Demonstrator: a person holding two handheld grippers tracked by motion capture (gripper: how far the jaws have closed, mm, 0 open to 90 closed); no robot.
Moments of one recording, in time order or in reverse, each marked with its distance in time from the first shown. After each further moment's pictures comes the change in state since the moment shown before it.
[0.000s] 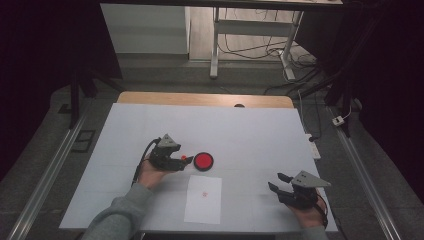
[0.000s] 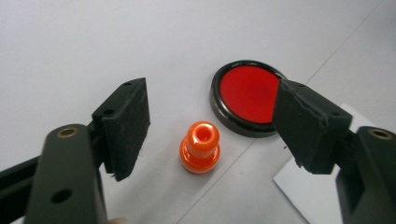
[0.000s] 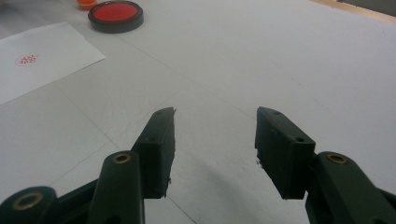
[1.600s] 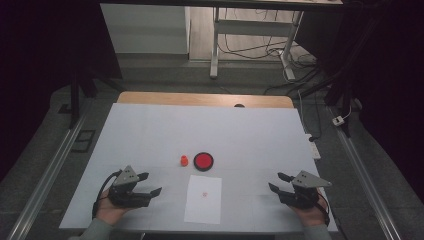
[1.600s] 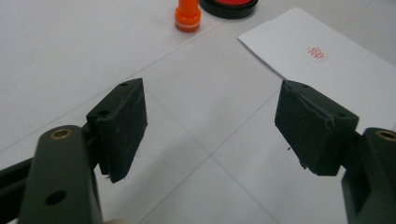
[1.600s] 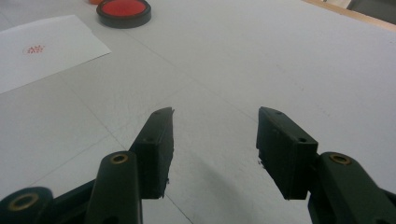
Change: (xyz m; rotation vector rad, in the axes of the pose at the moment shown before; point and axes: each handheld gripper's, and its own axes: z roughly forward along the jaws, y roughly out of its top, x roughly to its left) left arm -0.018 -0.092 -0.101 0.012 0.027 -0.010; right arm -0.004 -0.001 -0.001 -0.003 0.029 -0.053
